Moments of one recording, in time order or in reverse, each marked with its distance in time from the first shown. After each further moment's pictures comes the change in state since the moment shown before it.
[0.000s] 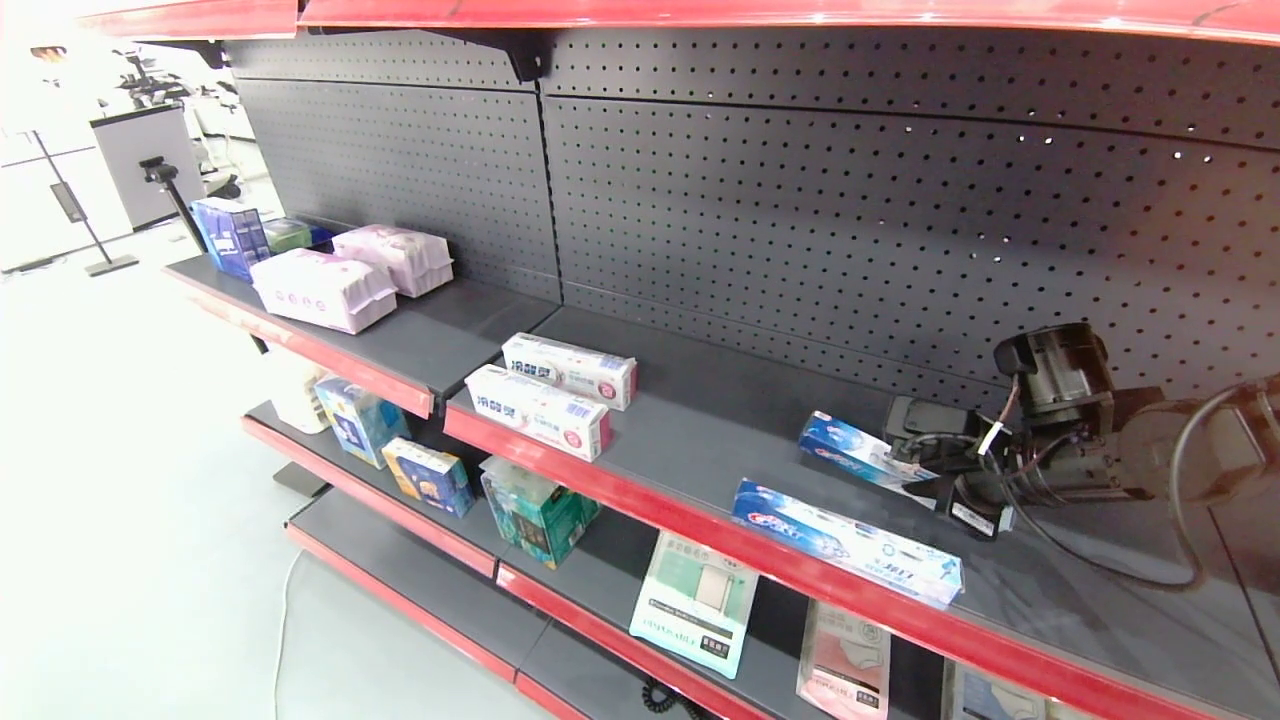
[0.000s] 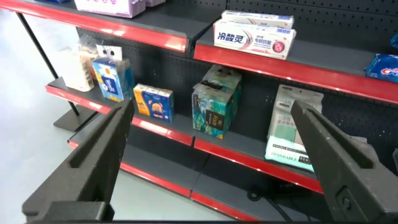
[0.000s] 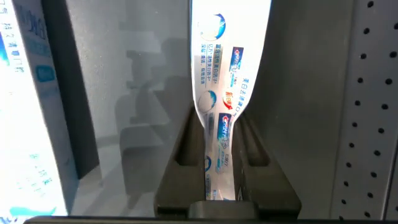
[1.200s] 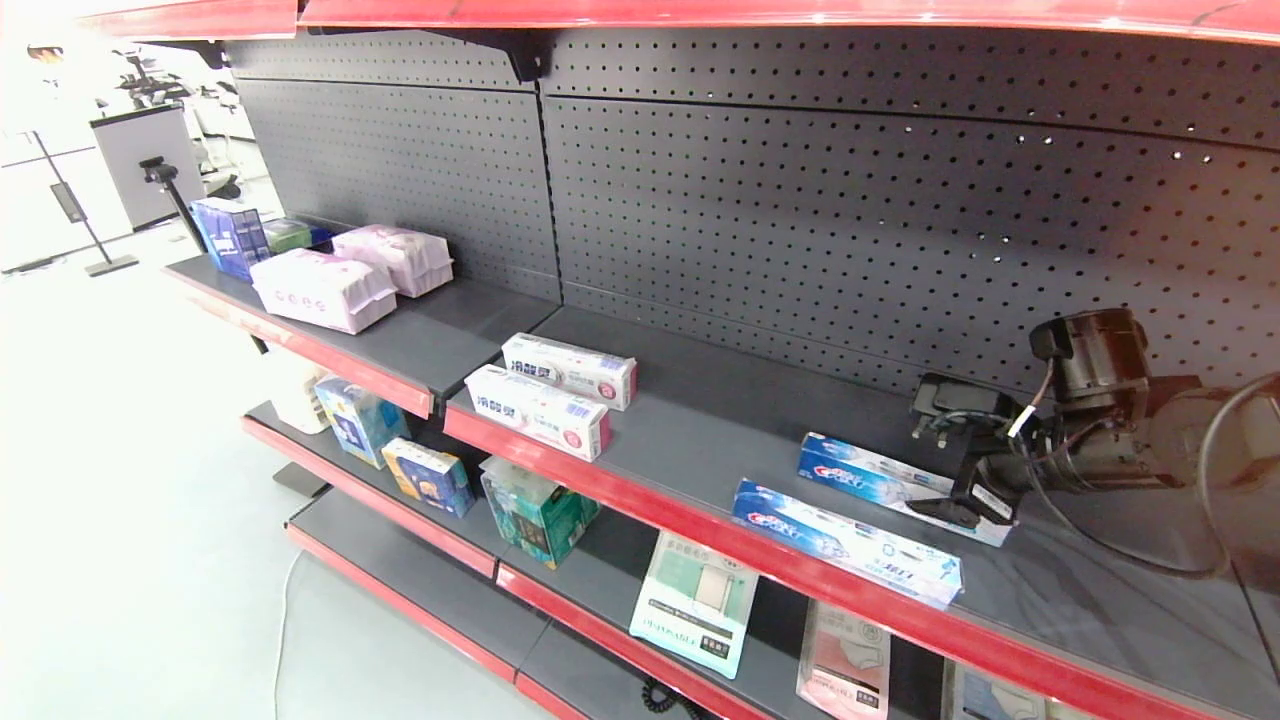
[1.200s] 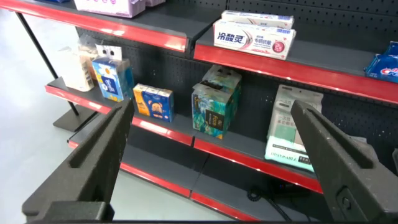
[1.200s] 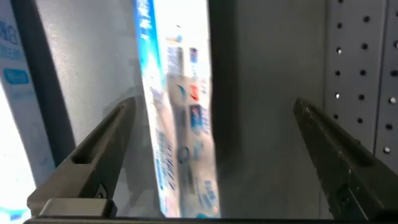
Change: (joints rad) left arm 0.000 0.000 0.000 0.000 0.000 -0.001; right arm -0.070 -0.025 -0.013 -0.004 0.069 0.028
